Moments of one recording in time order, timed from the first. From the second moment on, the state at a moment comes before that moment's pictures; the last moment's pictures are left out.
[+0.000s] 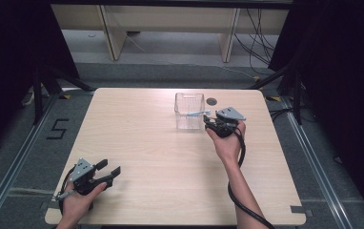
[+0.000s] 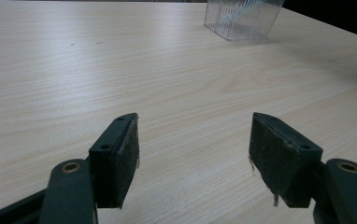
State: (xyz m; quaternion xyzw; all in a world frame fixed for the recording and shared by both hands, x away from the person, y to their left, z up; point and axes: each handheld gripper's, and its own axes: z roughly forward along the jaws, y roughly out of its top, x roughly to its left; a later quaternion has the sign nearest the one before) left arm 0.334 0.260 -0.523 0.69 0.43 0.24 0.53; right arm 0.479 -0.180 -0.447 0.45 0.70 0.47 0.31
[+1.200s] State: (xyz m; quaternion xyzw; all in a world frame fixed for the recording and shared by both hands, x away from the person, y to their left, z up) left arm 0.334 0.259 -0.523 0.69 0.43 0.24 0.53; right arm 0.443 -0.214 -0.448 0.47 0.72 0.43 0.29
